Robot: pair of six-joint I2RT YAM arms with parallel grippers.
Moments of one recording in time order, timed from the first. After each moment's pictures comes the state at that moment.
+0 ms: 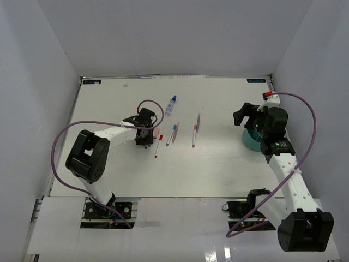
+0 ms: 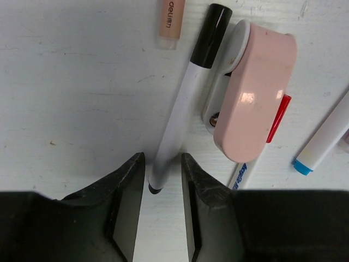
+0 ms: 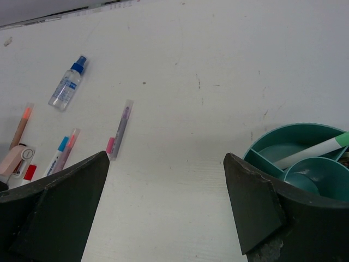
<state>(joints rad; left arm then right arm) -0.48 1.71 1.01 -0.44 -0.18 -0.47 0.05 0.94 0.74 -0.11 -0.16 0.22</state>
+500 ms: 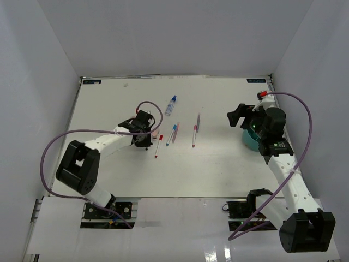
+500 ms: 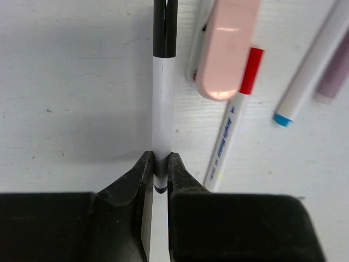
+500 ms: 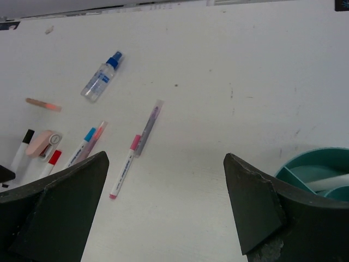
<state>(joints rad) -0.51 1.60 0.95 -0.45 -0.17 -0.46 0.08 0.93 0.73 -0.06 -0.23 0.21</state>
